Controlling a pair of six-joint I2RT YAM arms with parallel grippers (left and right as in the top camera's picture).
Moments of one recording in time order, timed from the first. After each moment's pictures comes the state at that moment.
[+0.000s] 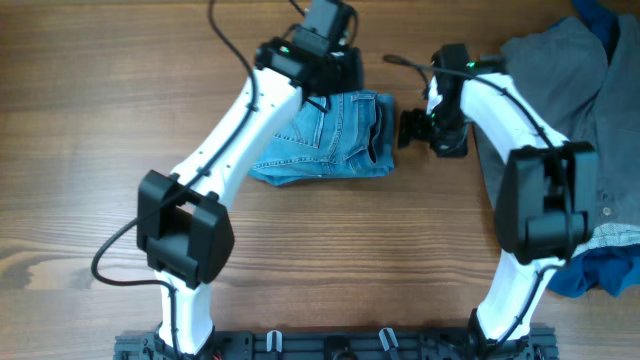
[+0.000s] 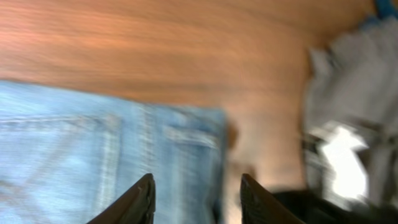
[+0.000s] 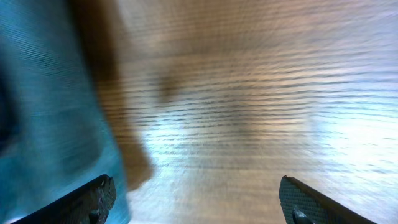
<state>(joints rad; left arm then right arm) -0.49 2.06 1.91 -0.78 0.11 -0.58 0.11 2.05 1.54 -1.04 -0.17 0.26</state>
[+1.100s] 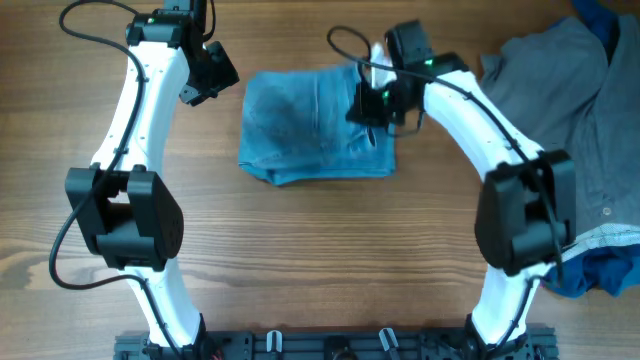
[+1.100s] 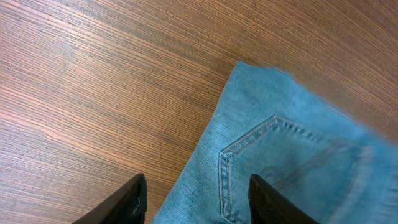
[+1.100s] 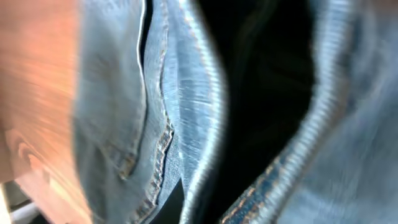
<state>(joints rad) -0.09 2.06 1.91 -1.12 0.02 -0.57 0.30 2.03 1.64 -0.78 -0.50 0.30</state>
